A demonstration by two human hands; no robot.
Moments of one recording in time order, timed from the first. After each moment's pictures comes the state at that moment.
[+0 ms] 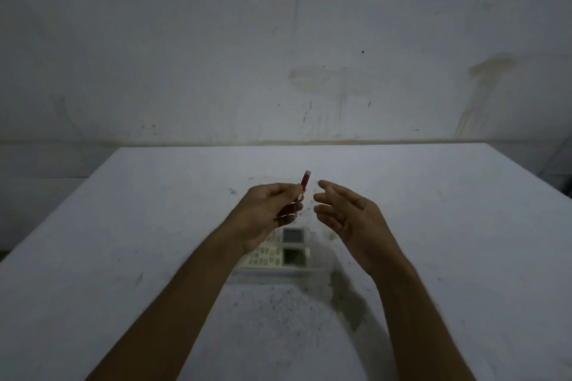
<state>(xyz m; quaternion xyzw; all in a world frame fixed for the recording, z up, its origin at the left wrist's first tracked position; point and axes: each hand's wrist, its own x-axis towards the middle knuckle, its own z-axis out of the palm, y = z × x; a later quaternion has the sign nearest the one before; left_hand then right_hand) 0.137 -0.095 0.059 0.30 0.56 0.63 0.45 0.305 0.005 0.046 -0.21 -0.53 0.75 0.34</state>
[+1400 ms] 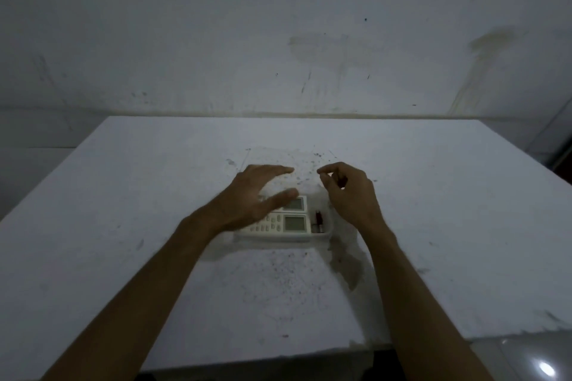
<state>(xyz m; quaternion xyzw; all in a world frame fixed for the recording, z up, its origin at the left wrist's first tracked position) 0.102 -0.123 0.018 0.62 0.70 0.31 0.14 0.291 0.030 0.006 -0.35 -0.81 0.31 0.34</state>
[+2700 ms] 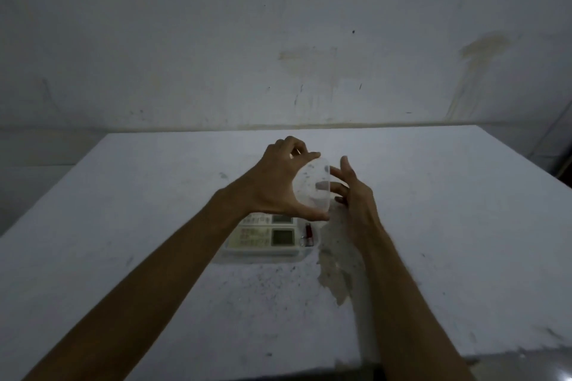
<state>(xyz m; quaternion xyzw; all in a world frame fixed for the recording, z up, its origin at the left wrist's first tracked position) 0.134 -0.059 0.065 0.71 0.67 0.21 -0.03 0.305 0.041 0.017 -0.34 -0.59 0.65 0.33</state>
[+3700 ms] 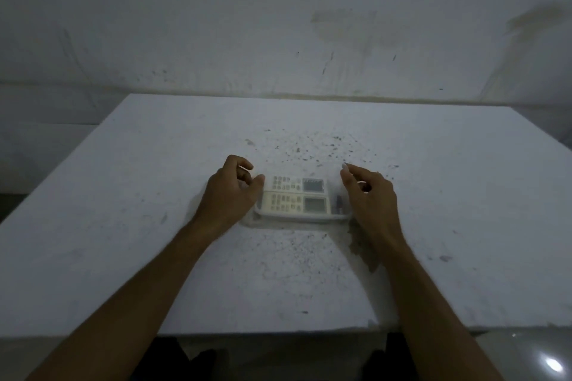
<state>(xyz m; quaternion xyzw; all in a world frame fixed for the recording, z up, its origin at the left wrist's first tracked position) 0.097 -0.171 -0.009 0.37 0.80 0.47 0.08 0.298 -0.005 -0.020 -0.42 -0.76 0.35 0.36</state>
